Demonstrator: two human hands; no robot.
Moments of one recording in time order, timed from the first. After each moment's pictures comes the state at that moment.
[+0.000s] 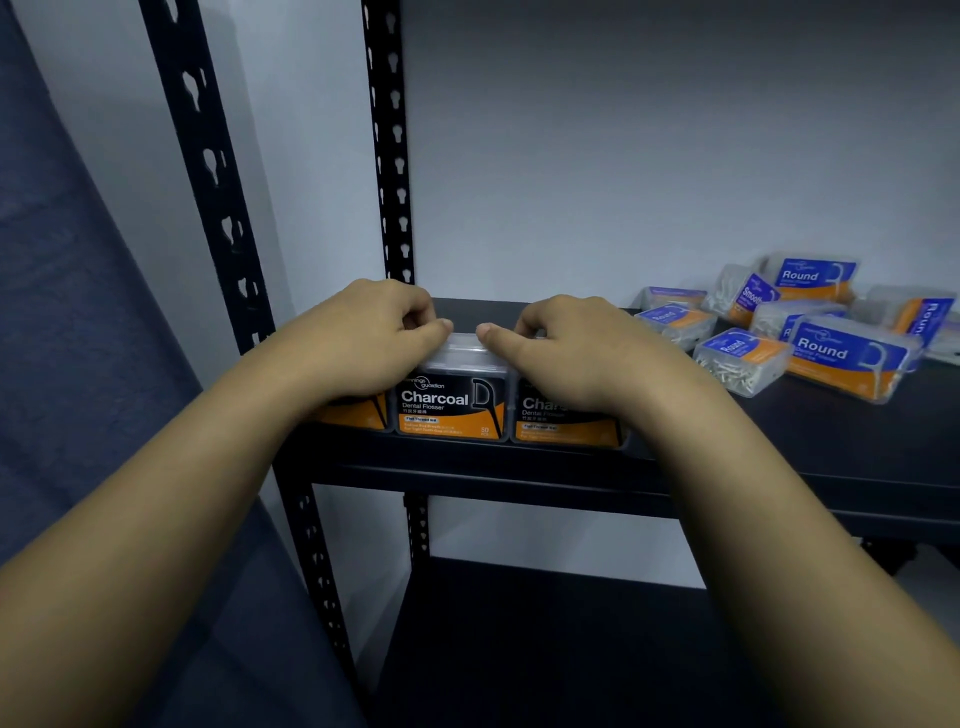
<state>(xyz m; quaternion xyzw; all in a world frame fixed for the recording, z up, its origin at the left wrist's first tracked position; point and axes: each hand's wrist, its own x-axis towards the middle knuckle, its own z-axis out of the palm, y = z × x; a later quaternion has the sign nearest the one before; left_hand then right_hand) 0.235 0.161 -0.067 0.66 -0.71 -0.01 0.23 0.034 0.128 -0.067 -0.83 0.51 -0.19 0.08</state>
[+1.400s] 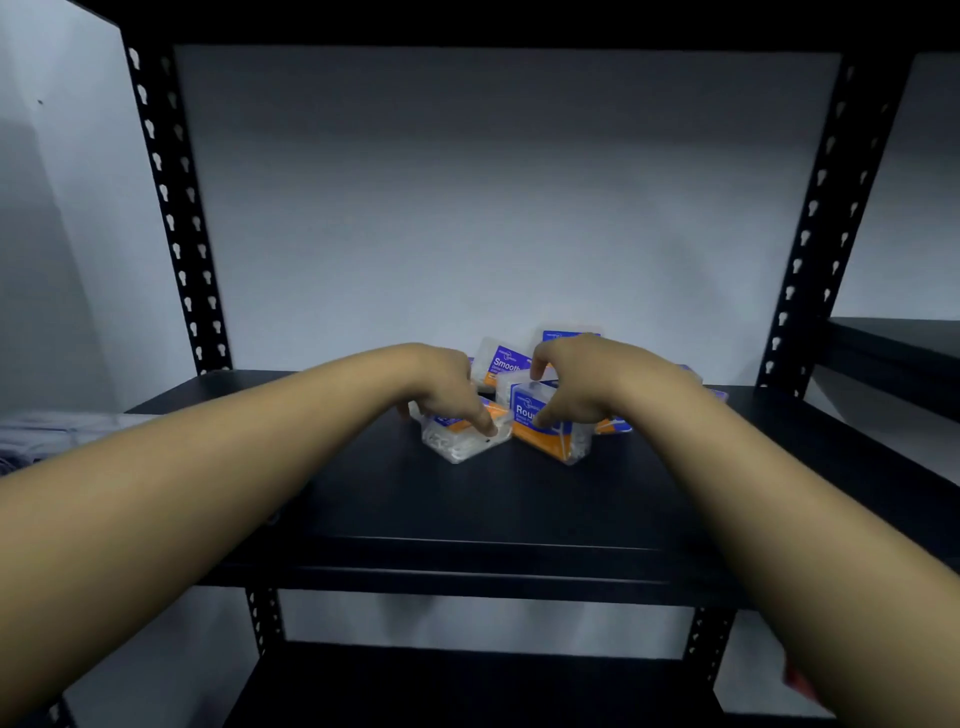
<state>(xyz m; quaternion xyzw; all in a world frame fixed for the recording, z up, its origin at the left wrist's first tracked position) -0.069 0.044 -0.032 0.71 -0.70 -0.10 0.01 -0.239 0.030 -0.027 -0.82 0.58 -0.03 -0.02</state>
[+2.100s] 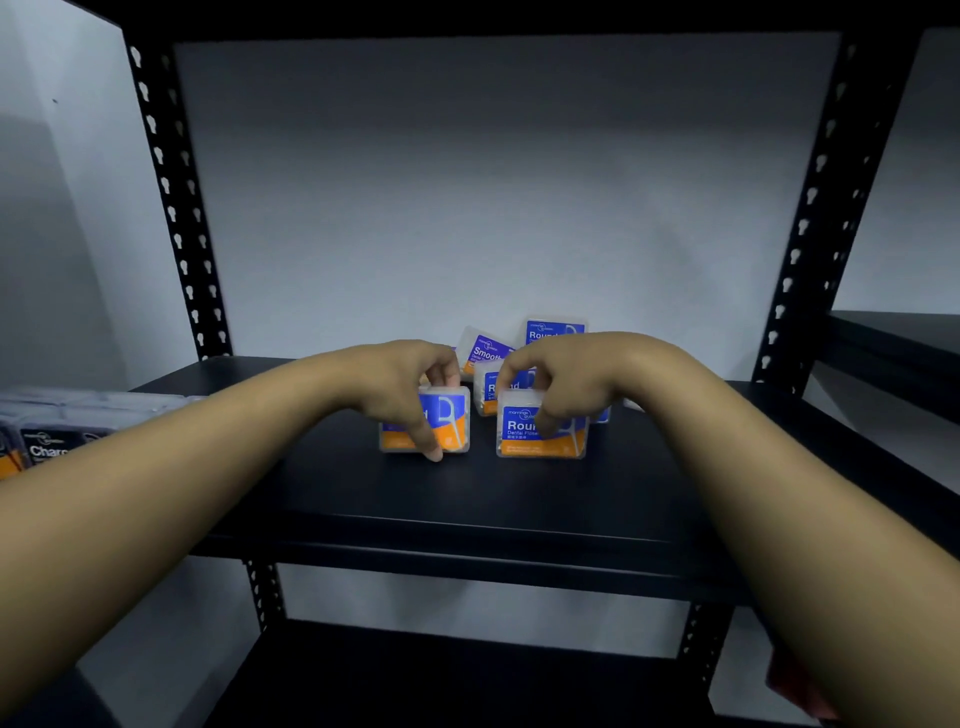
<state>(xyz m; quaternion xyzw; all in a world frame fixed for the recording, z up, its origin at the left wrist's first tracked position) -0.057 0.062 -0.043 0.64 -0.76 -0.08 0.08 -0.272 0.017 -0.026 -0.87 0.49 0.02 0.10</state>
